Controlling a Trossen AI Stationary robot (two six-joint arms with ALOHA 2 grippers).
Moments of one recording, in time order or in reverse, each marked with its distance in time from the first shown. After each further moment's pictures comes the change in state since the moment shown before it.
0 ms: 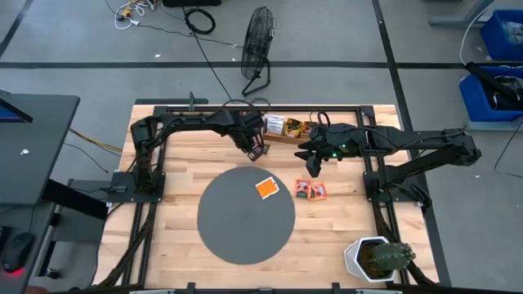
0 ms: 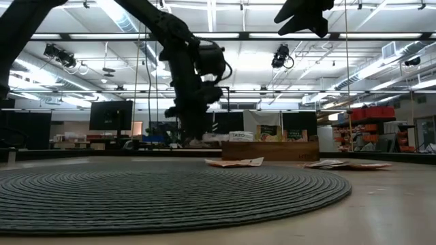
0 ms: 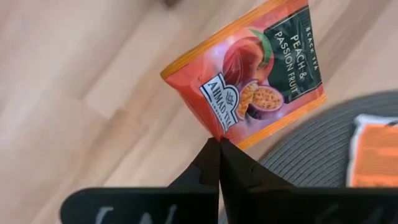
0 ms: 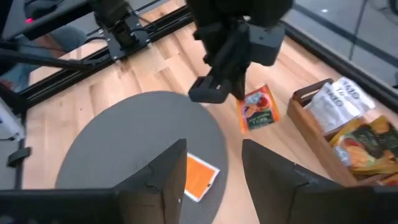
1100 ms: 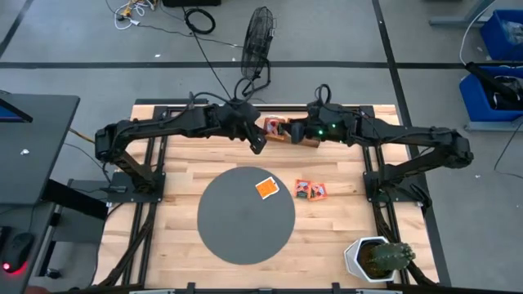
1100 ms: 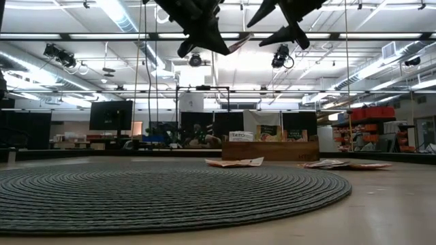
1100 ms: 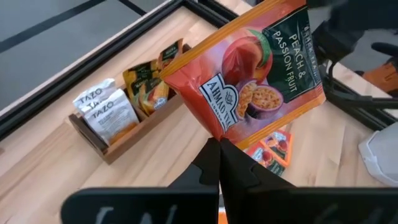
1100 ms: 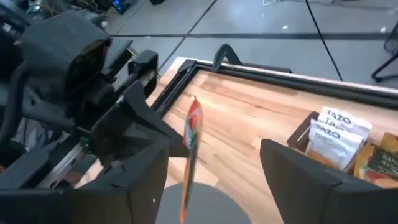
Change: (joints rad) left arm -0.129 -0.358 0.004 0.266 -0.117 -0.105; right arm -0.188 0.096 0.000 0.300 0.059 0.310
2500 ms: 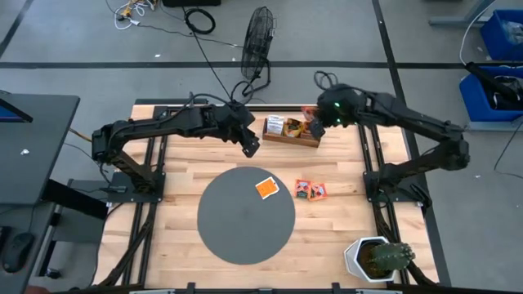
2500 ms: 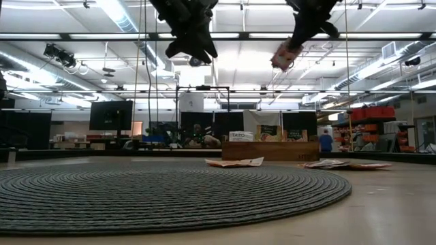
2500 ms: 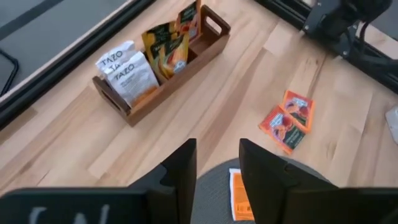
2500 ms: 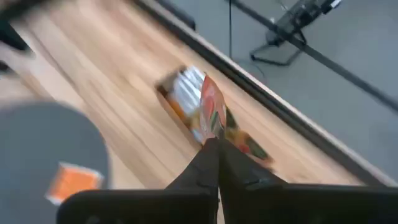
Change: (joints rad) left arm -0.004 -0.029 0.001 -0.171 -0.013 0.020; right arm -0.155 0.010 0.281 -0.693 0.022 -0.379
